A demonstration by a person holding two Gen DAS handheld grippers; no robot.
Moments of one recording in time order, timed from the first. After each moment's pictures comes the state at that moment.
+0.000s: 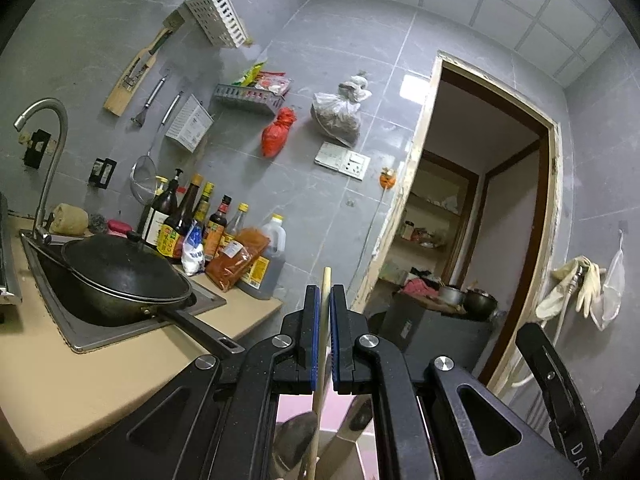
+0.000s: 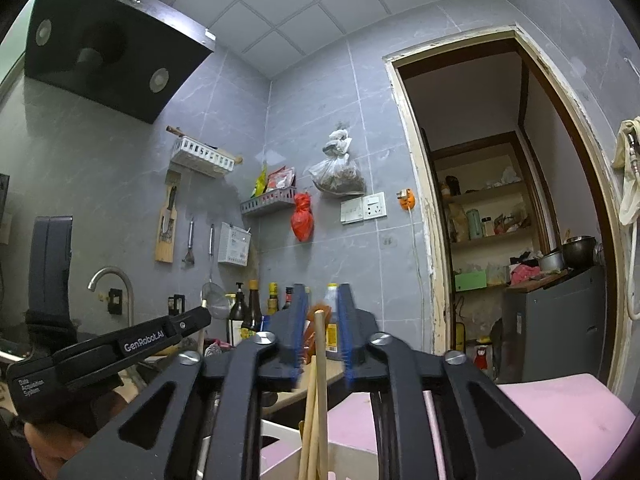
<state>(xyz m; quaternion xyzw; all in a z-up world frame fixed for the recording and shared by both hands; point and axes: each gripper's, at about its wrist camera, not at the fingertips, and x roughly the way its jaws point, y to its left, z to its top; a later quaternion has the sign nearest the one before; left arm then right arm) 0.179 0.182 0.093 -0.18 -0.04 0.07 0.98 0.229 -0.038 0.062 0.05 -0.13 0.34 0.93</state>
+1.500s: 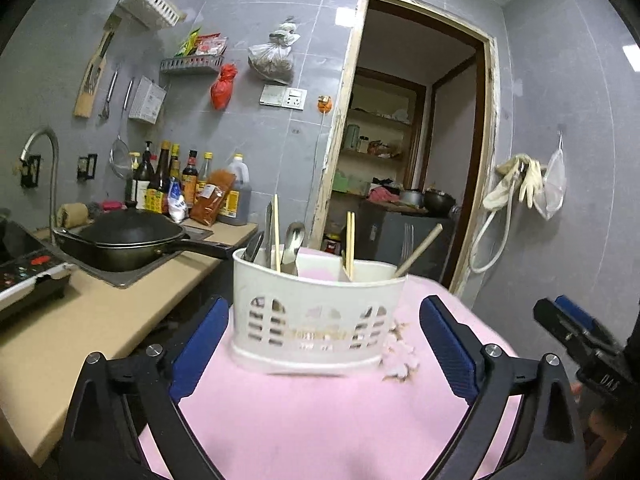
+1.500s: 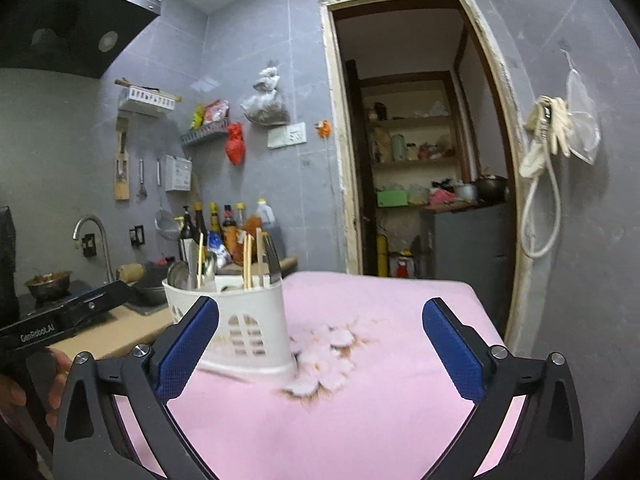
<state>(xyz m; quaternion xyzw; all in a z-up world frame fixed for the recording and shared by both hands) 0.039 0.099 0.070 -0.08 0.10 0.00 0.99 0.104 -0.159 0.054 0.02 0.05 0.22 0.97</state>
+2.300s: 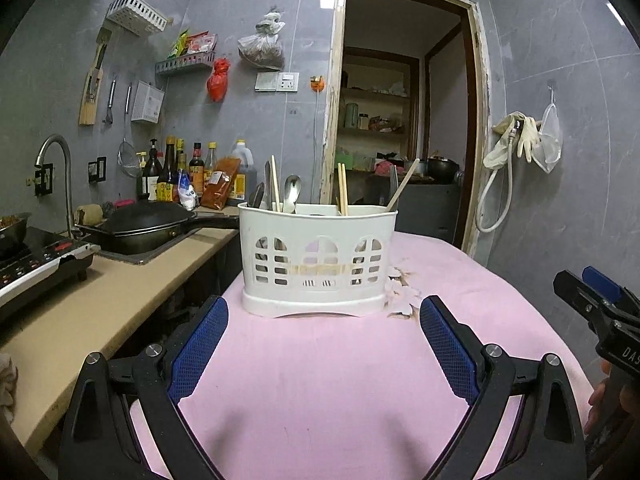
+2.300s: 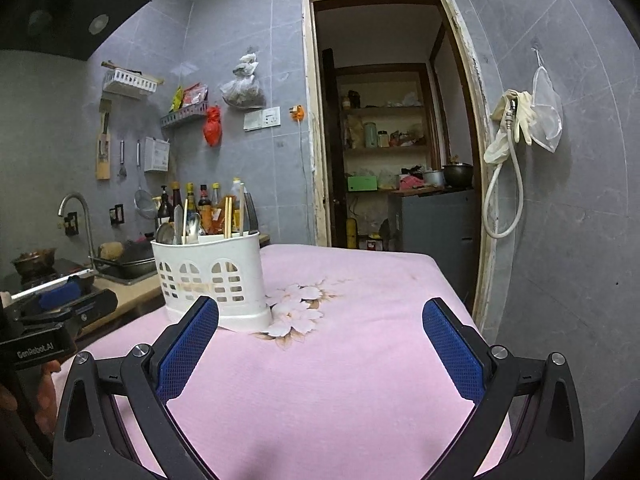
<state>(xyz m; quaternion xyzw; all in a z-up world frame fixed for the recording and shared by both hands) 0.010 0.080 0.030 -0.04 0.14 0.01 0.99 0.061 -0.177 0.024 0.00 0.07 0.17 0.98</state>
